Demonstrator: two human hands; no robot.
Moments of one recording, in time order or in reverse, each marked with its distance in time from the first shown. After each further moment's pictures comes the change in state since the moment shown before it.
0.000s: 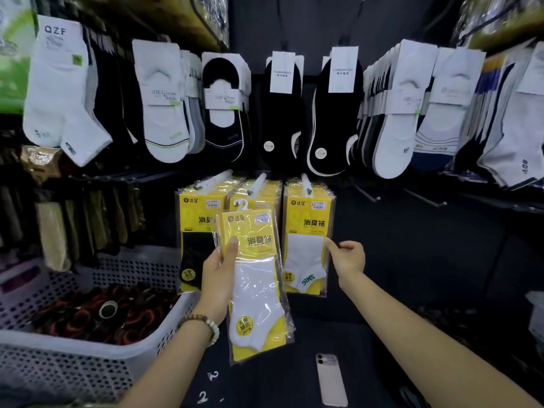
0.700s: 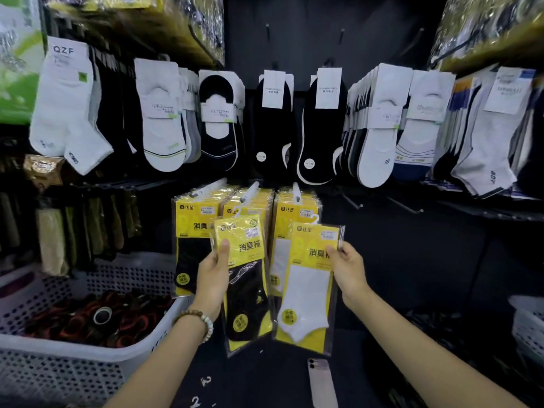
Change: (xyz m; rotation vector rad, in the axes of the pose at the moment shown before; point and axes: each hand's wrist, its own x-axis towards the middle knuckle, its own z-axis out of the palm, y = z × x) left_hand -0.010 0.020 0.010 0.110 0.017 -0.064; right_hand -0.041 -0.018 -0.047 0.164 -0.314 -0.158
